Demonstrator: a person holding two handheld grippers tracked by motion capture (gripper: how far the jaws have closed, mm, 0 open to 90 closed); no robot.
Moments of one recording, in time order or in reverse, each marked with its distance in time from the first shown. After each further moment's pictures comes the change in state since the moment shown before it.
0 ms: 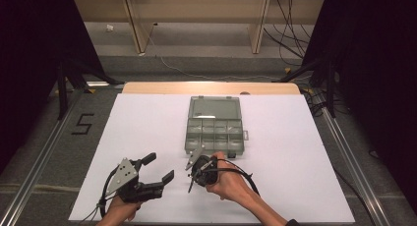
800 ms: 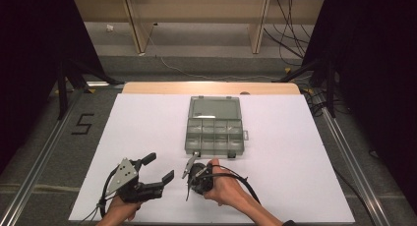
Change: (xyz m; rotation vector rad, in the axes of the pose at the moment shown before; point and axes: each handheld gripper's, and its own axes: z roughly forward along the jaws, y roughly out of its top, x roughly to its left) left arm 0.000 0.000 0.000 0.000 -0.001 -0.001; right arm 0.012 -0.002 0.022 0.109 0.057 -0.011
